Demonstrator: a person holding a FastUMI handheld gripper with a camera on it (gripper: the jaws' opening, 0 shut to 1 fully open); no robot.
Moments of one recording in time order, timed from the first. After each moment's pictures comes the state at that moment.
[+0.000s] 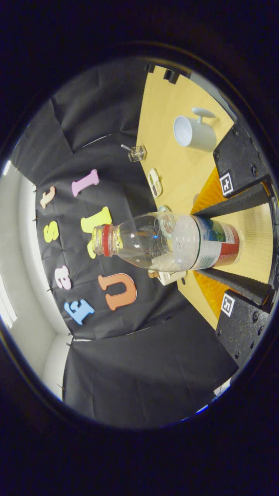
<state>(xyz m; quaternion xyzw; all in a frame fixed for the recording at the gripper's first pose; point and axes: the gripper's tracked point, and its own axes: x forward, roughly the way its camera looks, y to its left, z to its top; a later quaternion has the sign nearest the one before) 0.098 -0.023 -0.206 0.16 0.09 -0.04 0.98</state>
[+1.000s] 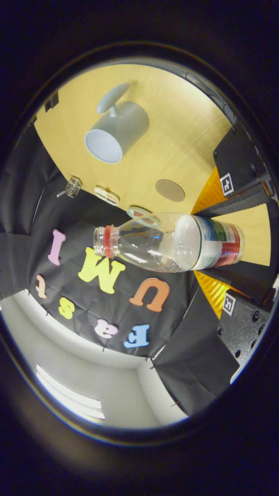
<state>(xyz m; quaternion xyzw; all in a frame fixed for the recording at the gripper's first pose) 0.100 -0.051 -0.228 0.53 0.08 -0.01 0.85</state>
